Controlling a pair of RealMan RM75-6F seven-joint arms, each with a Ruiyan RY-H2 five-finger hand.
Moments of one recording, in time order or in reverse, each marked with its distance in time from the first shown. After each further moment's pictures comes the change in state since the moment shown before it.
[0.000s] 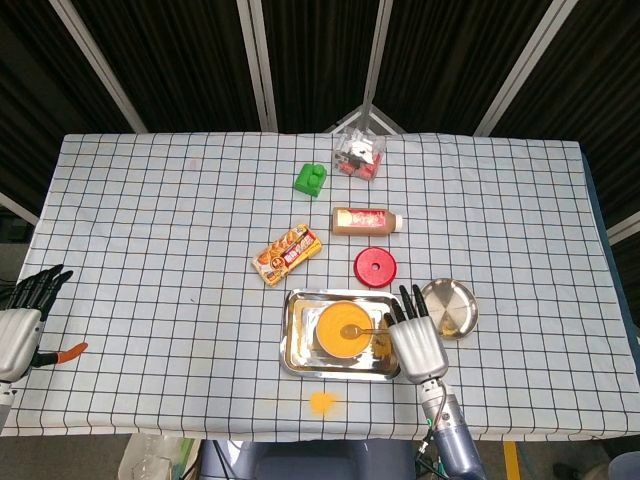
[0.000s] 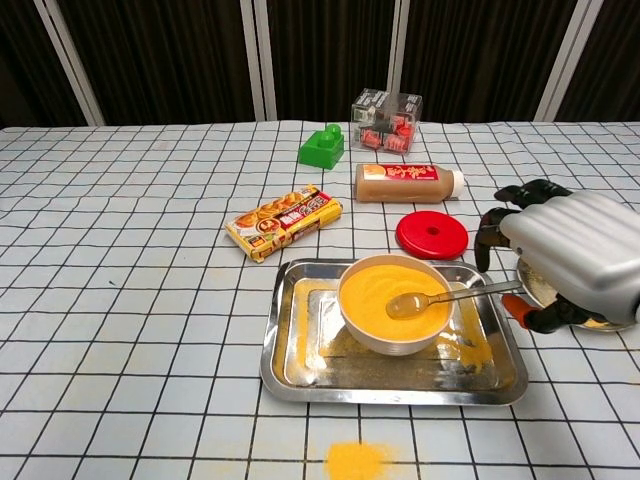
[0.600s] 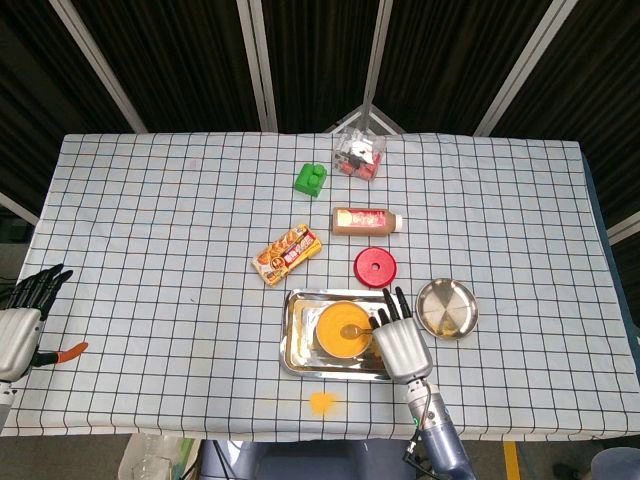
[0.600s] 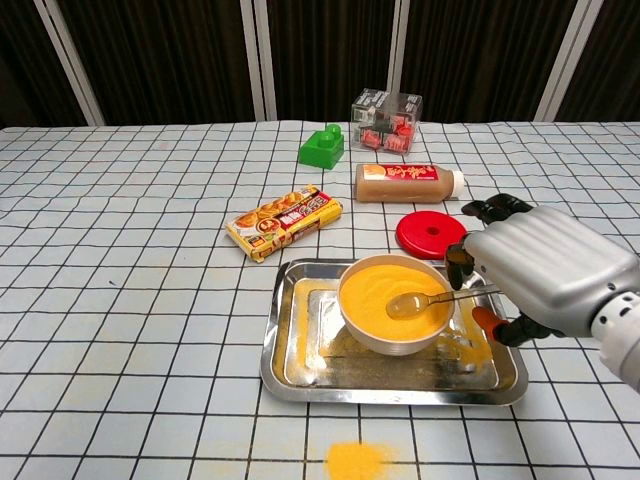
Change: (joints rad) left arm -0.001 0.002 -0.001 -0.002 -0.002 -0.003 -0.012; right arm 0.017 -0.065 0.009 0.062 -0.002 -0.043 -0.026
